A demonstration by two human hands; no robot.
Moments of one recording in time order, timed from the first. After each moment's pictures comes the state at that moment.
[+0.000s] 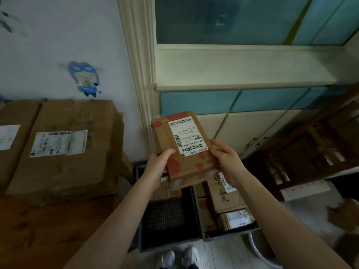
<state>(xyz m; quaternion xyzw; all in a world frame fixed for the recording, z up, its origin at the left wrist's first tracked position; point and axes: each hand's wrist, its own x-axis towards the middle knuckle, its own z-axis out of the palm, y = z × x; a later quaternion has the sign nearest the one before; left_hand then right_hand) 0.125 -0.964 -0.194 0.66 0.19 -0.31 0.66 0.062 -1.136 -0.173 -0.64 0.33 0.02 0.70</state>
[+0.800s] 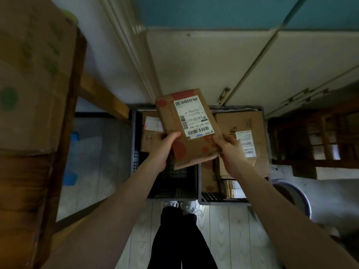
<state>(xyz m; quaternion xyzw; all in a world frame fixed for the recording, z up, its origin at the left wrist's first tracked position) 0.111 -1.046 -0.394 0.62 0.33 -0.31 0.63 0.067 -1.218 -0.406 -0.58 0.42 0.15 0.68</state>
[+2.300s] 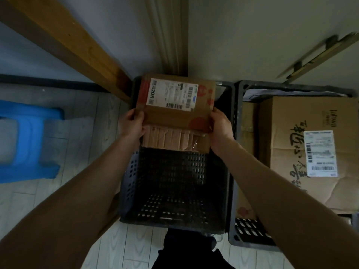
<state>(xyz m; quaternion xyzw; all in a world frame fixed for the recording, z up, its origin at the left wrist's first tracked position) 0.201 -0.917 -0.689 0.69 0.39 -0.15 0.58 0.177 -1.121 -0.690 -0.49 0.44 0.15 0.74</state>
